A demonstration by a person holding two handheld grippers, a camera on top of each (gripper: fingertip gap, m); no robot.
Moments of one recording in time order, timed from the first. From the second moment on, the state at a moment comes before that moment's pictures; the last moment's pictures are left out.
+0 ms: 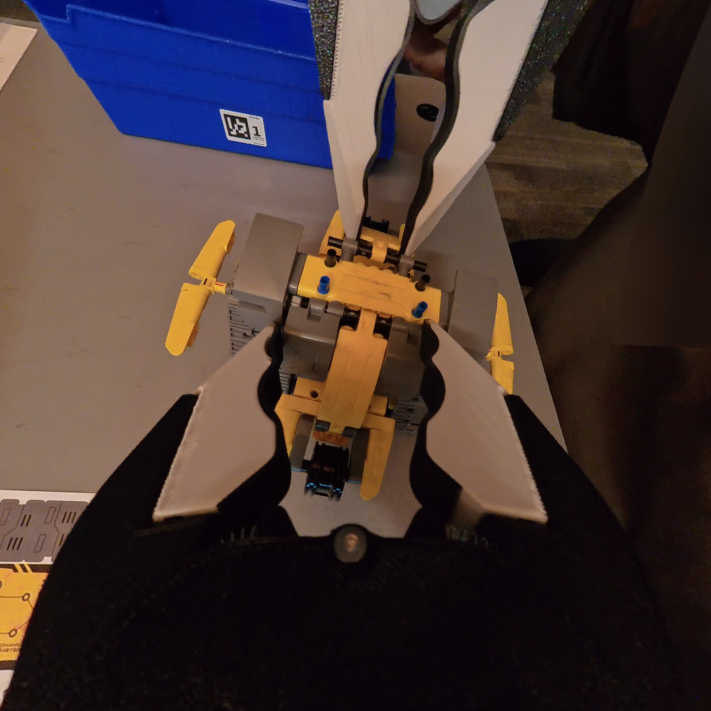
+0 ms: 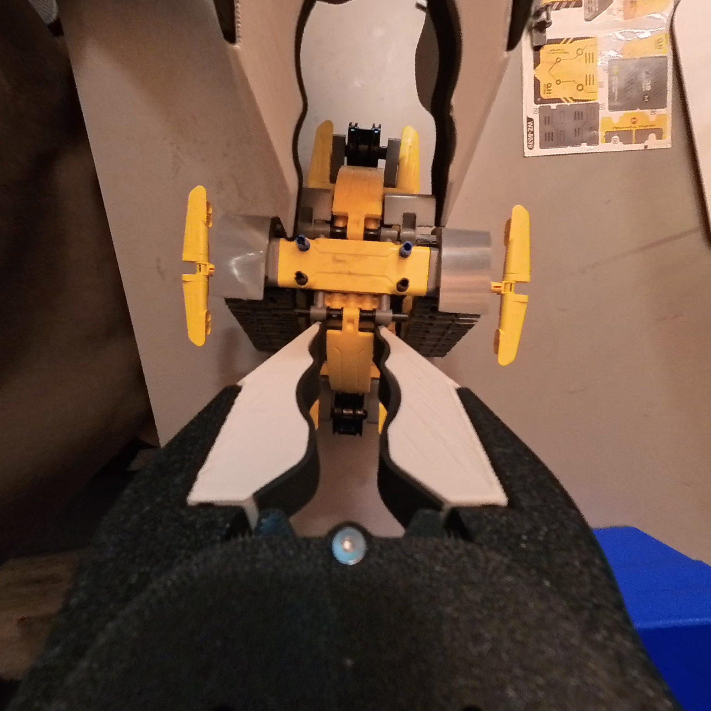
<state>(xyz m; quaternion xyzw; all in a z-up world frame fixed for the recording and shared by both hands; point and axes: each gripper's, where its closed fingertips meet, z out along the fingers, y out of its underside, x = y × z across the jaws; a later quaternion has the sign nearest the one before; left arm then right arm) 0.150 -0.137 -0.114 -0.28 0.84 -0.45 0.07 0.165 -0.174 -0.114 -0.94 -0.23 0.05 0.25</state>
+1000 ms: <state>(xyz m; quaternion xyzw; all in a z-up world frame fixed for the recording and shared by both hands) 0.151 -0.137 -0.115 -0.28 0.85 -0.45 0.06 0.165 -0.173 -0.112 -0.94 -0.22 0.07 0.26</state>
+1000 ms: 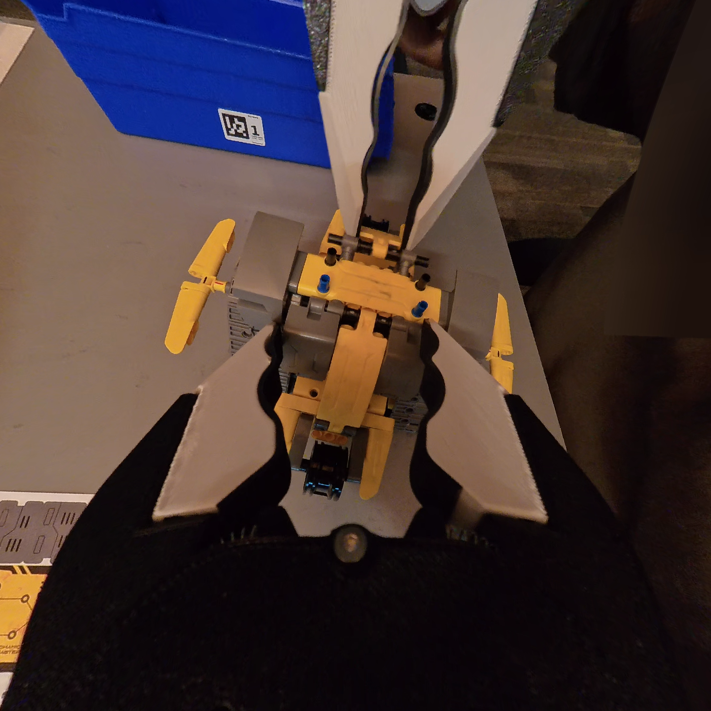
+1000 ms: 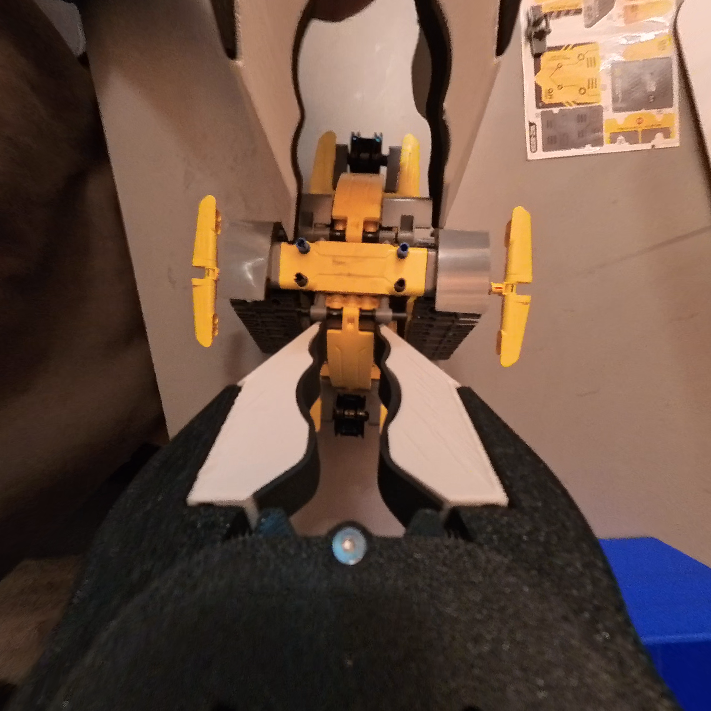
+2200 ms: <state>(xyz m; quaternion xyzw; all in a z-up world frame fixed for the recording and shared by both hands) 0.150 -0.137 -0.115 -0.28 0.85 -0.45 0.06 0.167 -0.176 -0.121 -0.95 -0.23 0.02 0.19</state>
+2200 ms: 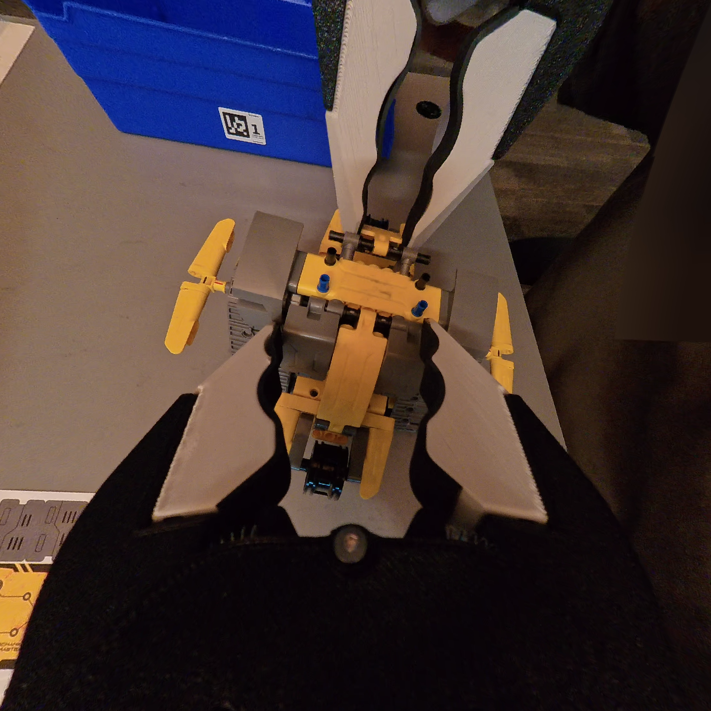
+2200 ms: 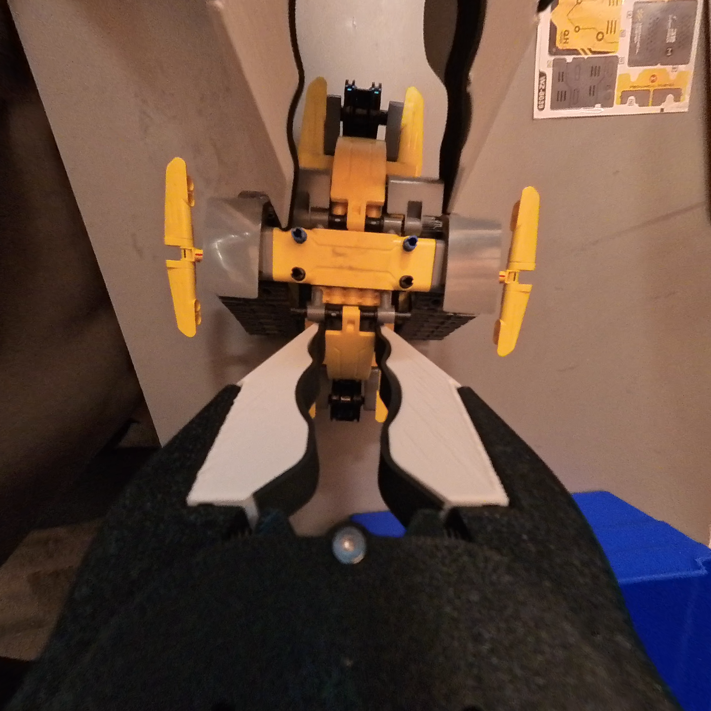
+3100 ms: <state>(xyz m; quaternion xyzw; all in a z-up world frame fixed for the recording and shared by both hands) 0.150 -0.136 -0.115 -0.28 0.85 -0.45 0.06 0.168 -0.177 -0.120 -0.95 -0.26 -0.01 0.15</state>
